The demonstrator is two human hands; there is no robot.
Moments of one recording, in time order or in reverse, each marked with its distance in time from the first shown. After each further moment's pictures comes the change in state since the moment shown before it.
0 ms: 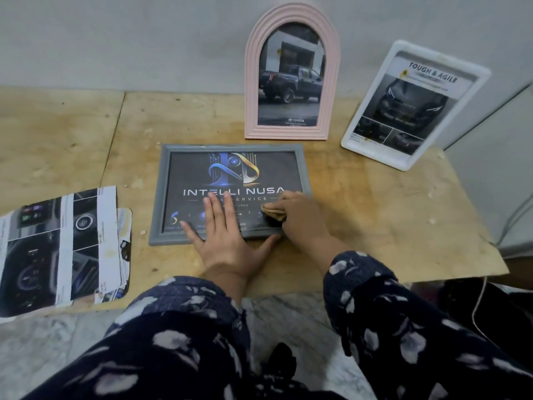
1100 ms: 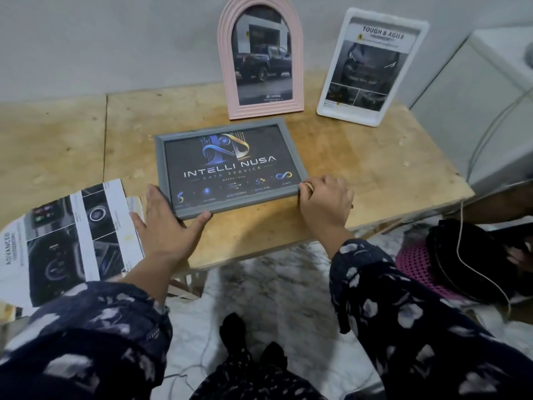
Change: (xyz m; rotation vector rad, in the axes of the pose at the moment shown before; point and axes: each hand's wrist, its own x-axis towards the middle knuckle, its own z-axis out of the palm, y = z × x) left_hand 0.013 -0.128 -0.033 -0.224 -0.044 0.080; right_hand -0.078 -0.005 0.027 -0.124 0.512 0.552
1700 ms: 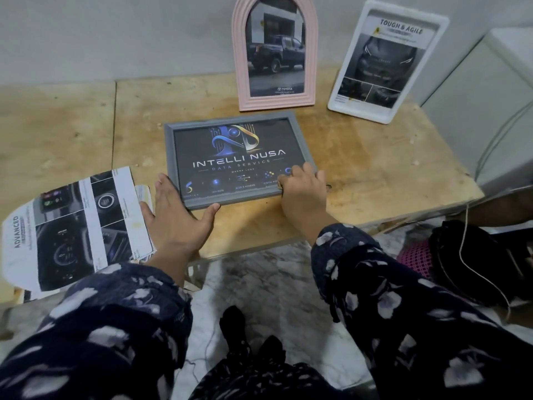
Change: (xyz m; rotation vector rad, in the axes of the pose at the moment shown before) left_hand -0.006 0.003 0.004 0.065 0.065 -0.009; right_hand -0.005 -0.049 0.010 -0.184 0.061 -0.402
